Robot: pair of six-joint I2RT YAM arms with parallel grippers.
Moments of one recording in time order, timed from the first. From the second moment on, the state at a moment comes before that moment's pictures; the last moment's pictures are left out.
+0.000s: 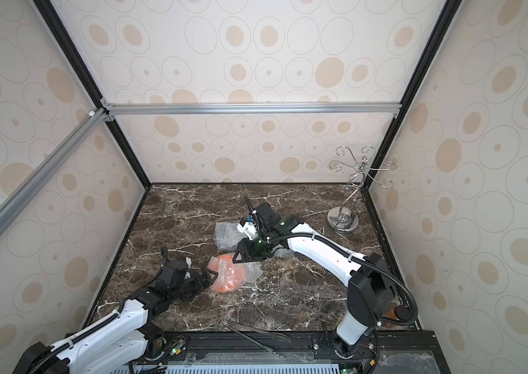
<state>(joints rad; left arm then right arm) -0.49 0.87 0.29 -0.25 0.15 -1.00 0.76 1.64 1.38 -0.80 -0.58 0.48</state>
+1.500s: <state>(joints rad) -0.48 1.27 0.80 -0.47 0.25 -0.52 0.67 1.84 1.28 -0.63 -0.42 0.46</state>
